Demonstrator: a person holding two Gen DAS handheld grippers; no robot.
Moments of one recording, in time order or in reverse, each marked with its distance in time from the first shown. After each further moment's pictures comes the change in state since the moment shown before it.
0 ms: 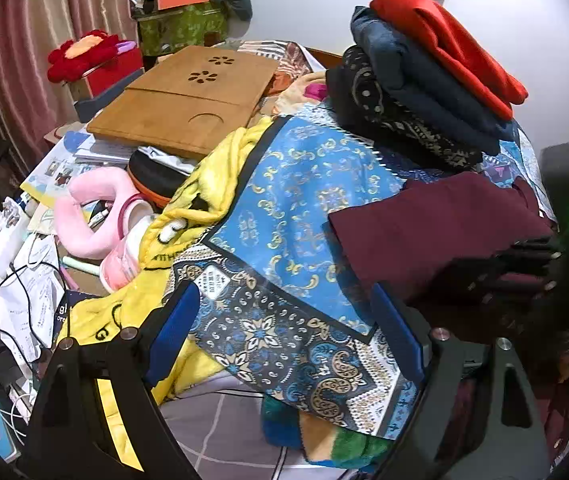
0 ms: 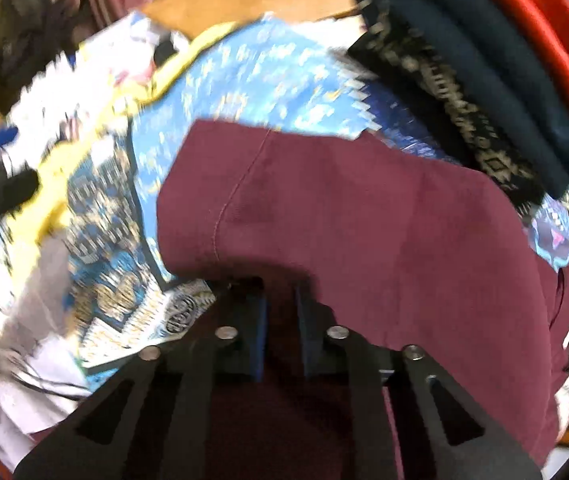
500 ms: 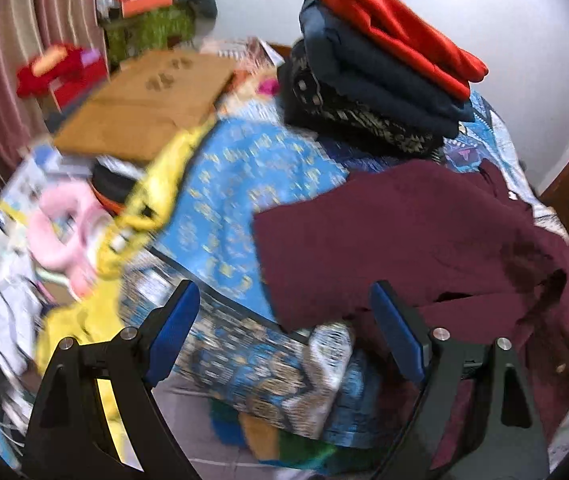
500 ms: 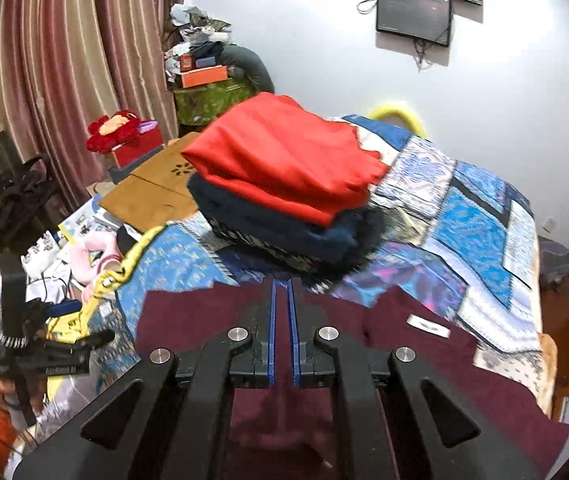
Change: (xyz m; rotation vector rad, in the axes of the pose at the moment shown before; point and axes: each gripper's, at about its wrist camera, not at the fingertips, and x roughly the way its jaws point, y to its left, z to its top) left arm 0.008 -0.047 0.004 0.032 0.059 -0.106; right arm -0.178 -0.096 -0.039 0.271 -0.469 -0.129
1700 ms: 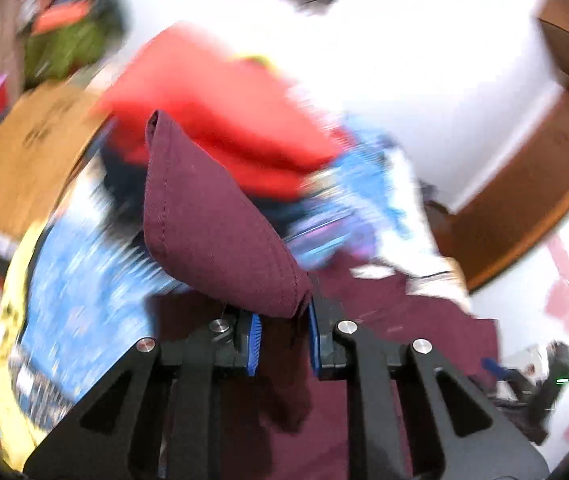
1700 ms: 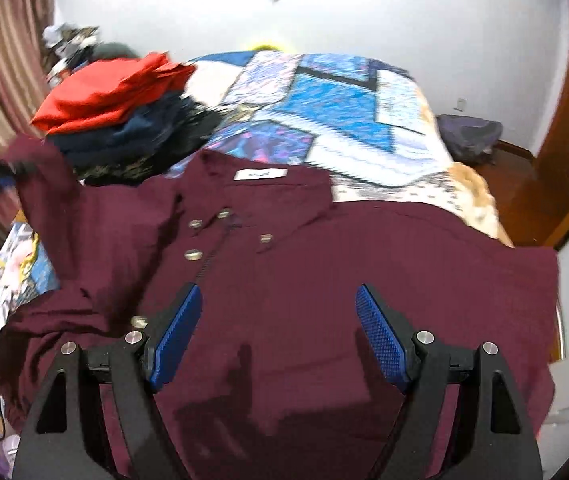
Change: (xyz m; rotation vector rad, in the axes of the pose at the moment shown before) left arm -0.036 -0.197 0.123 0.106 -0.101 -0.349; right arm -0.061 -0.147 -0.144 0.359 0.113 -0.232
